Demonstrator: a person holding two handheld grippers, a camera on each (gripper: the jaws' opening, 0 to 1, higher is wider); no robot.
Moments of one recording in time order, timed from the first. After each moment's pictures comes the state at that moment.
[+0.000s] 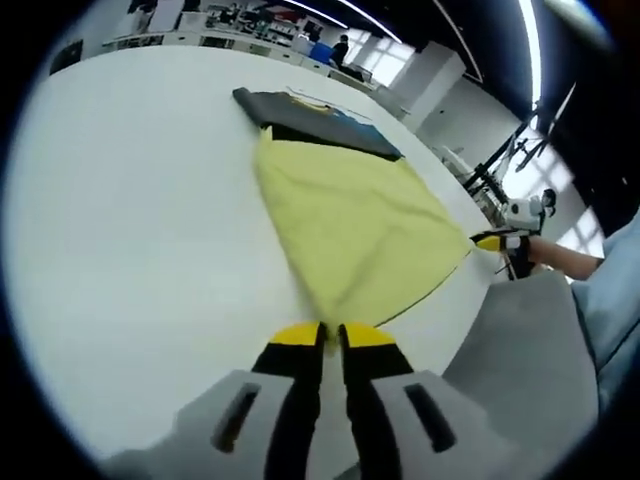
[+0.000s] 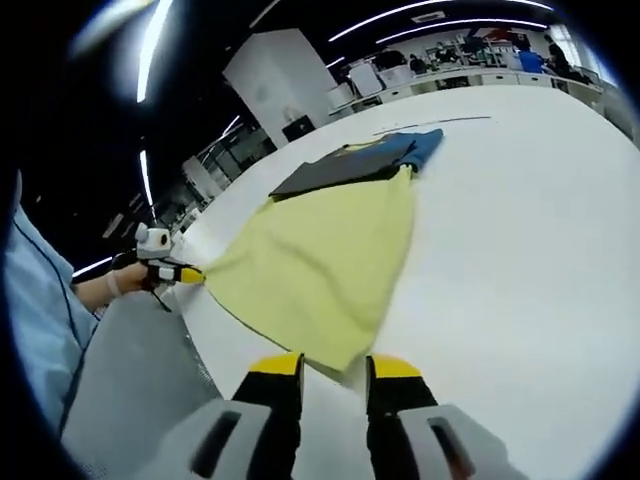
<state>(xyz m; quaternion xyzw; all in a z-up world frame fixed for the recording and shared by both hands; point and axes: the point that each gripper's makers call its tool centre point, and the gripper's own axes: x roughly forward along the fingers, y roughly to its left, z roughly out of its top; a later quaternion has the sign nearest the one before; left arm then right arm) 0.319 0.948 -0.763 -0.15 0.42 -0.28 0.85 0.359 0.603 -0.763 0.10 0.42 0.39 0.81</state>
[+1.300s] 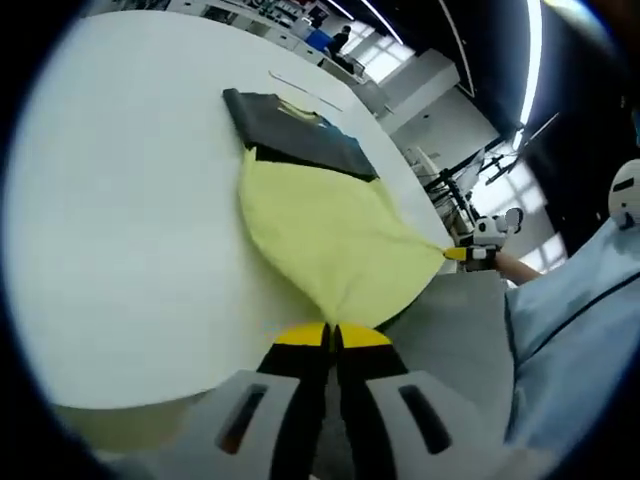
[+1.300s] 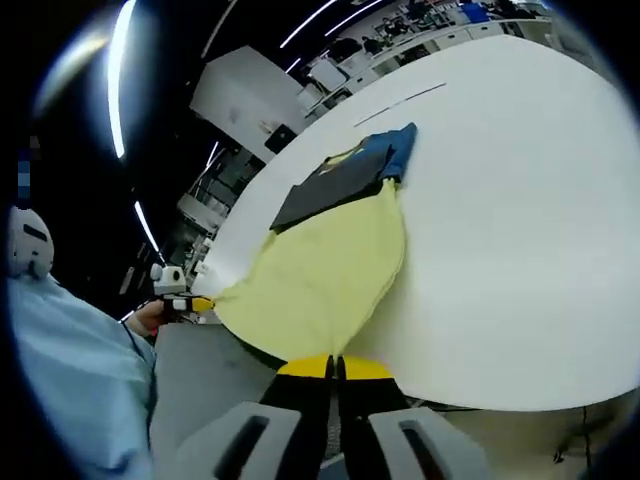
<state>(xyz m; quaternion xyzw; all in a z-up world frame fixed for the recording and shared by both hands) 0.250 0.923 -0.705 -0.23 0.45 -0.32 0.80 0.279 0.588 -0.707 0.22 0.46 0.37 0.78</state>
